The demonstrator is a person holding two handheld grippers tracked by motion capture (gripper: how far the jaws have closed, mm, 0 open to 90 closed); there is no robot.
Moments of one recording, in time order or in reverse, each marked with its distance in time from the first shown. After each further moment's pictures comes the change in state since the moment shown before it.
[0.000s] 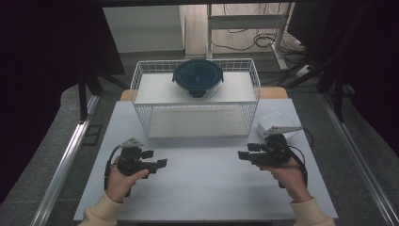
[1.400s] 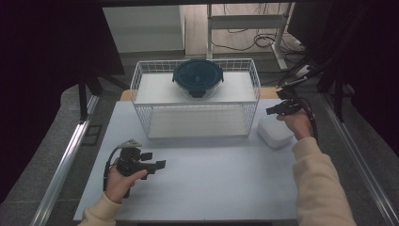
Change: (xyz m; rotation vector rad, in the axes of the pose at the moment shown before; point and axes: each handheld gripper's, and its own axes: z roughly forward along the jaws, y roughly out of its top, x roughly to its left) left arm 0.009 -0.006 0.004 0.027 -0.011 -0.039; right arm -0.145 0.096 0.022 0.194 -0.338 0.126
